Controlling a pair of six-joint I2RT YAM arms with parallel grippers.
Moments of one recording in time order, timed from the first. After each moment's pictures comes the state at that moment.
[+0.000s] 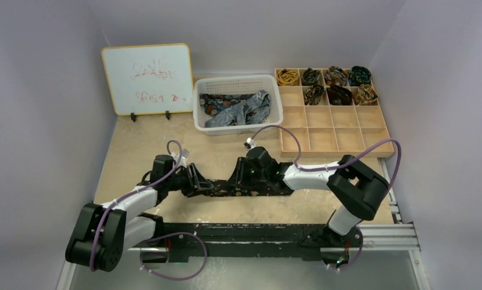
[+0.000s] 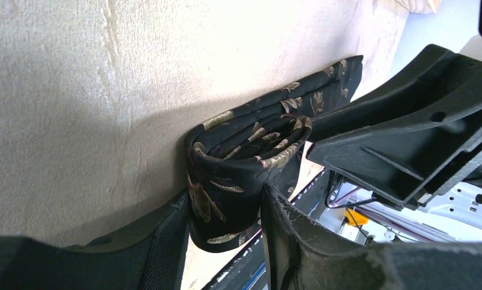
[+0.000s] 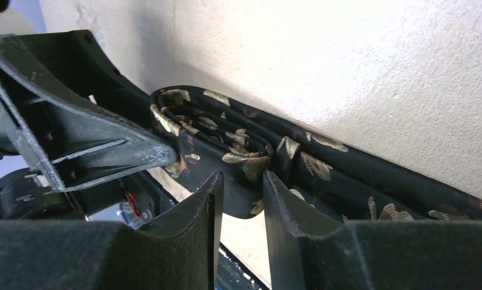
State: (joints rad) left arm -0.20 1.11 0.20 0.09 0.68 -0.78; right arm 0.93 1.63 0.72 0.18 -0.18 1.01
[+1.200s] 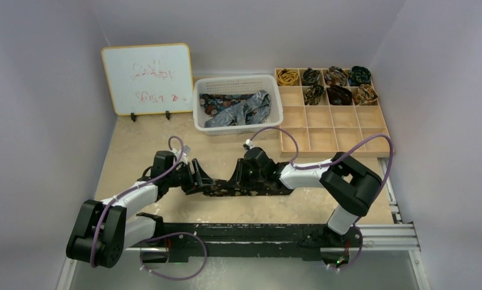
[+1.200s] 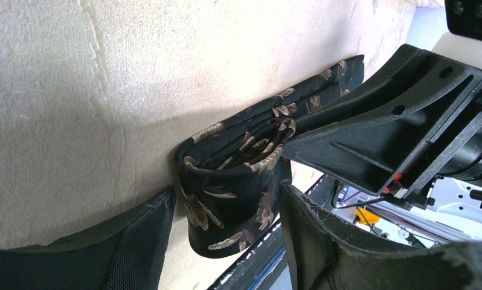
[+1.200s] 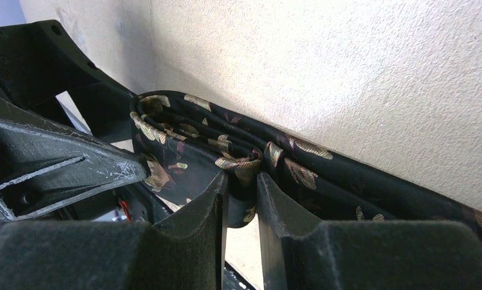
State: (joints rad) left arm -0.20 1.14 0.27 0.04 0.67 -0.71; right arm 0.93 1.68 0.74 0.19 -0.18 1.02
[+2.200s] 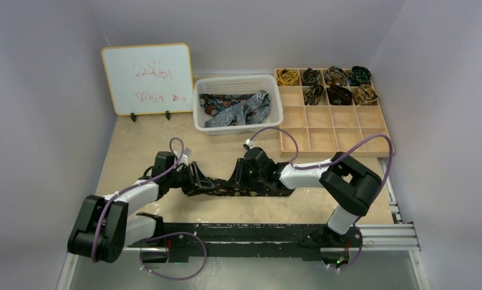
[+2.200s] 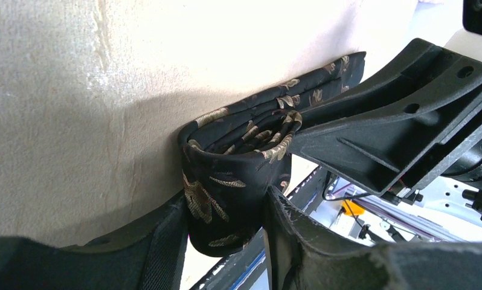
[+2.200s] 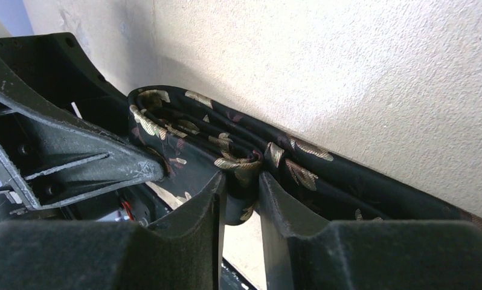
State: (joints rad) left arm -0.20 1.18 0.27 0.02 0.71 -0.74; right arm 0.93 1.69 0.73 0.20 -0.18 1.04
